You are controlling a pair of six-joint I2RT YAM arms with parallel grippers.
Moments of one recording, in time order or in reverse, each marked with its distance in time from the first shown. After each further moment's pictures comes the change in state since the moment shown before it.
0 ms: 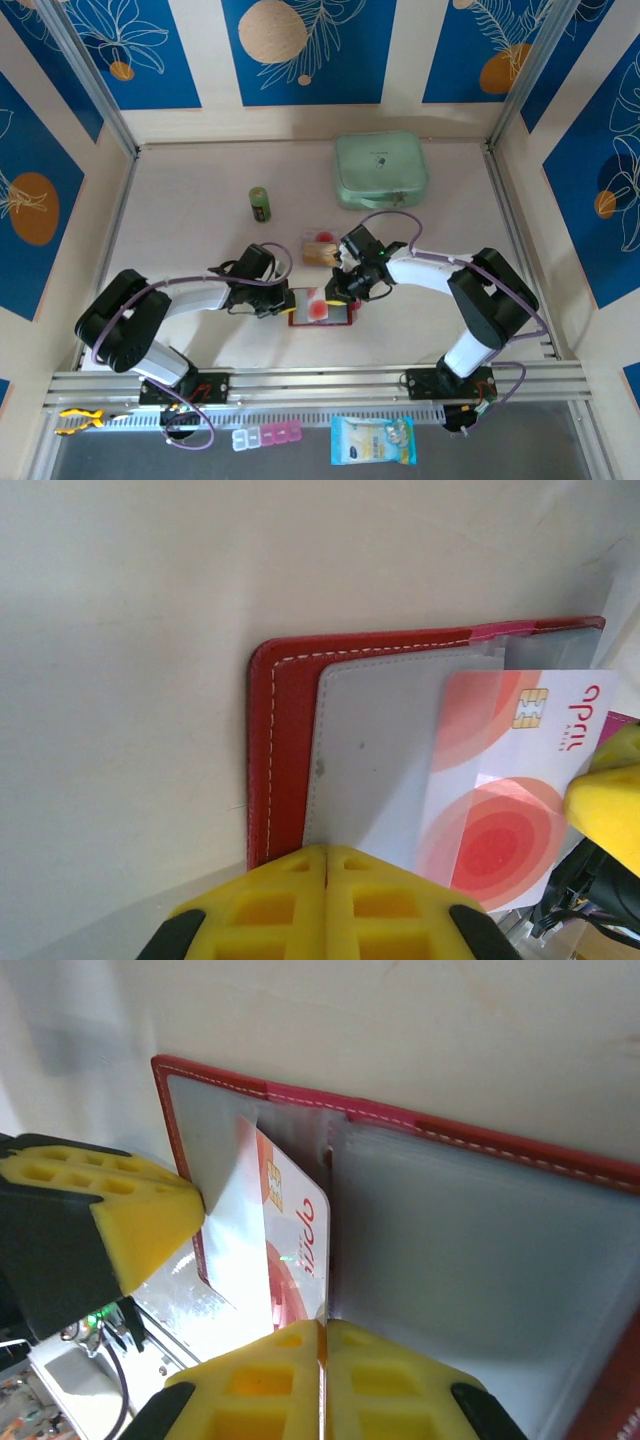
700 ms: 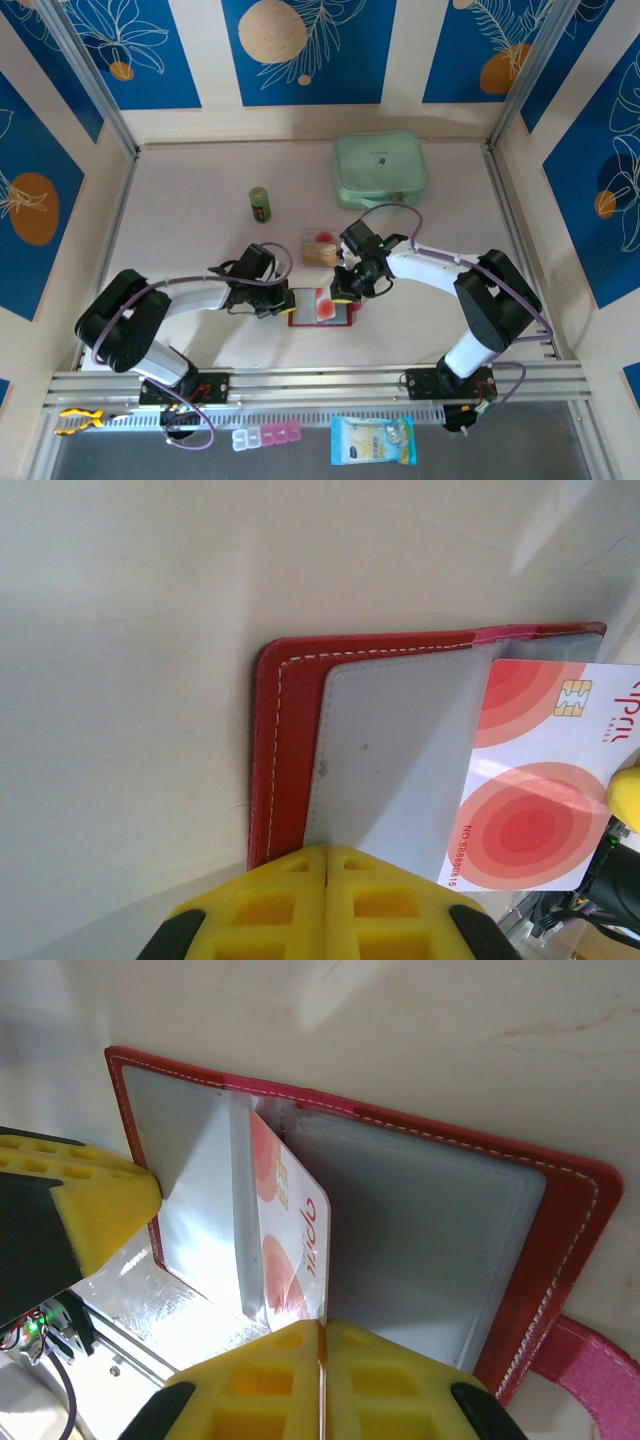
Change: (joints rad) left arm 0.000 0.000 0.002 -0.004 0.000 0.000; right arm 0.010 -0.013 0.083 -0.183 0.100 -0.067
